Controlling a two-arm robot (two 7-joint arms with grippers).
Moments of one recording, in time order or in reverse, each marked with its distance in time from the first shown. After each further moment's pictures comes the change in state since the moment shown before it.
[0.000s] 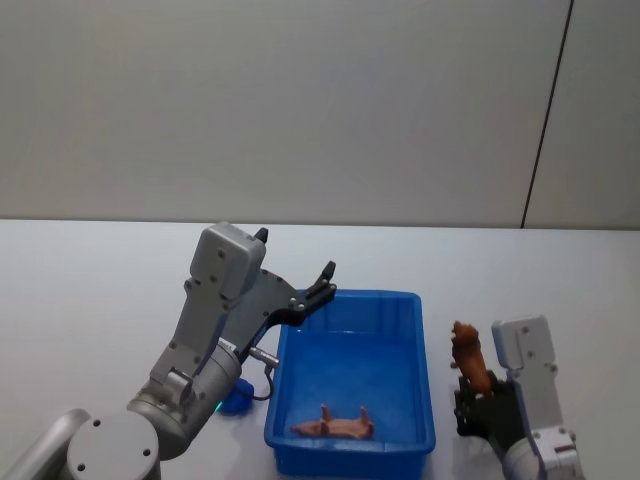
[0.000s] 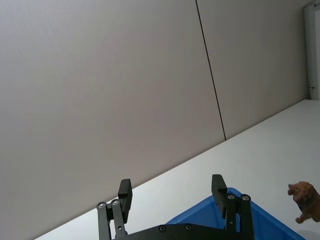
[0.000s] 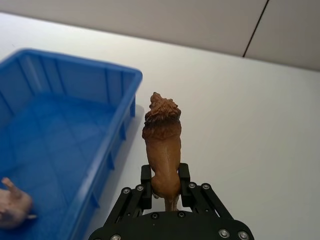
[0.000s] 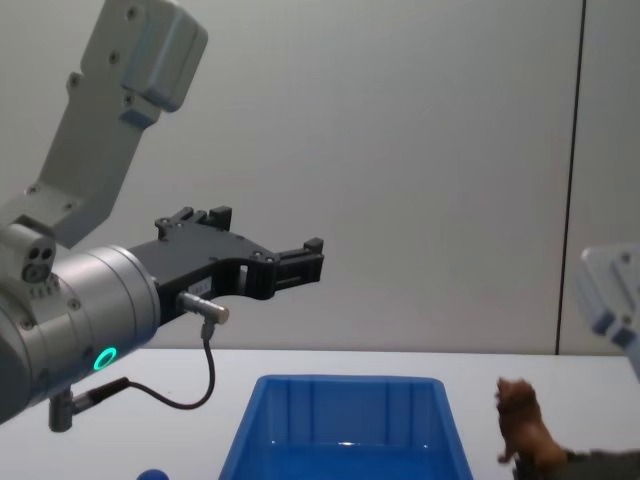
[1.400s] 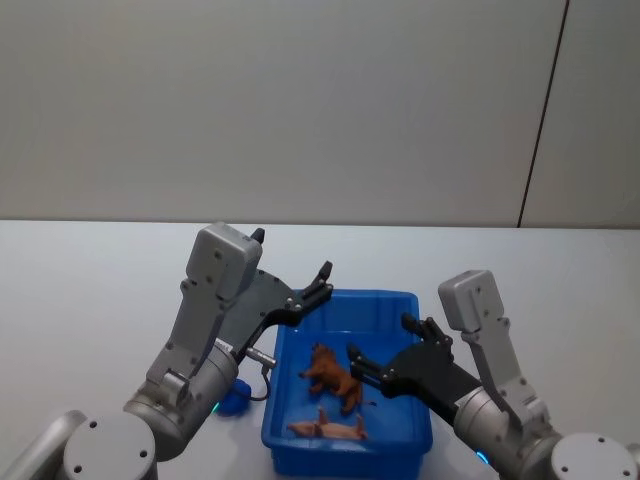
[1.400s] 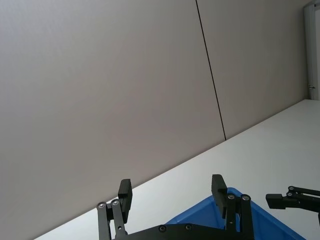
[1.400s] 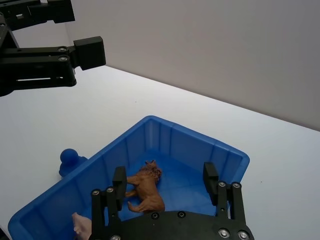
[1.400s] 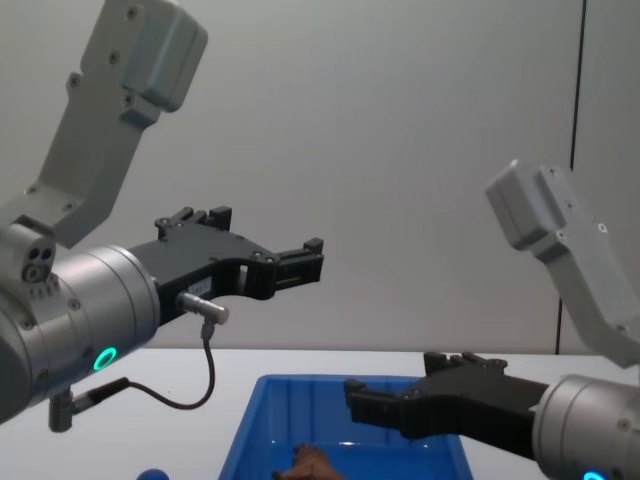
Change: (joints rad) left arm 0.000 0.000 0.000 0.000 0.000 0.000 0.000; right arm 0.134 -0.005 0.009 0.098 0.006 -0.201 0.453
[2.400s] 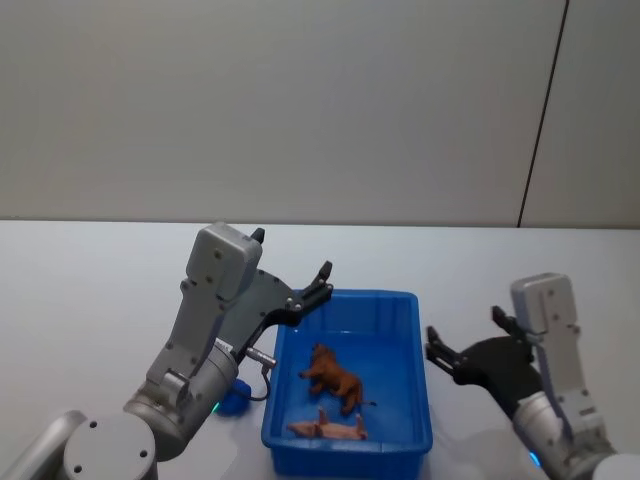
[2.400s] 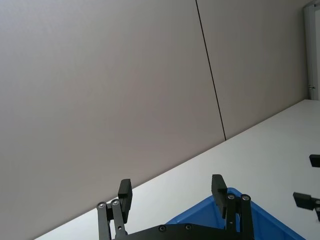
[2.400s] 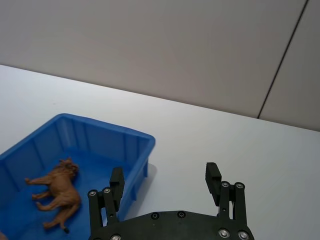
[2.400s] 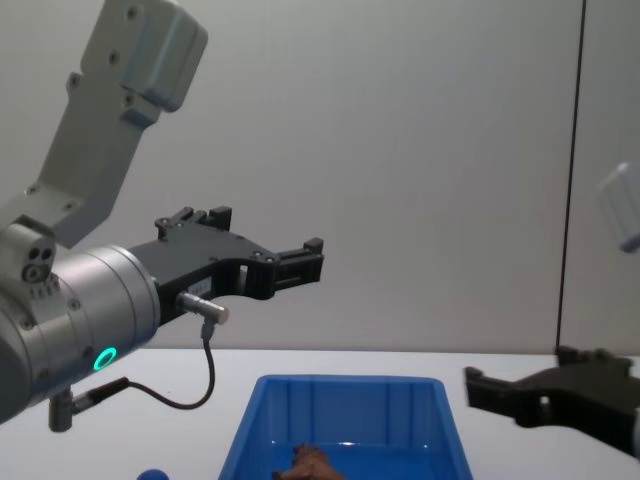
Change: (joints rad) left arm 0.000 0.000 0.000 0.000 0.000 0.000 0.000; right arm -0.072 0.045 0.046 -0.070 0.012 -0.003 -0.256
